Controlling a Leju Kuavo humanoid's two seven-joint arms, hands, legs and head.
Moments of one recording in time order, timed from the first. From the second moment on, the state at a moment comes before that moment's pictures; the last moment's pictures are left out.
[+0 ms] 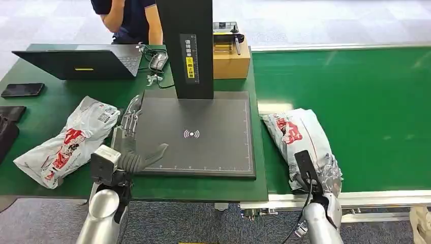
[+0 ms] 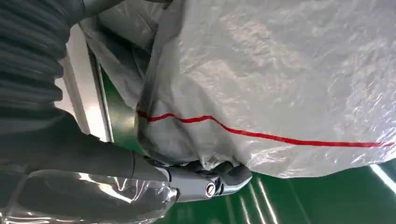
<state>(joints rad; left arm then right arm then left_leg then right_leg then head) -0.16 -0.16 -0.12 -1.35 -0.41 0.07 -0.46 -0.28 0.06 -0.33 -0.97 0.96 -0.37 0.02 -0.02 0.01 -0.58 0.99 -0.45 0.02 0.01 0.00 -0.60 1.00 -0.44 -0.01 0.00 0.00</state>
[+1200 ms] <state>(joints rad) -0.14 -0.16 -0.09 -1.33 -0.38 0.10 -0.46 -0.41 0.05 -0.22 -0.81 0.94 -0.37 -0.04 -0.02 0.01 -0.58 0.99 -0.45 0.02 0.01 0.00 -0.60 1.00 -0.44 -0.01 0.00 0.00</state>
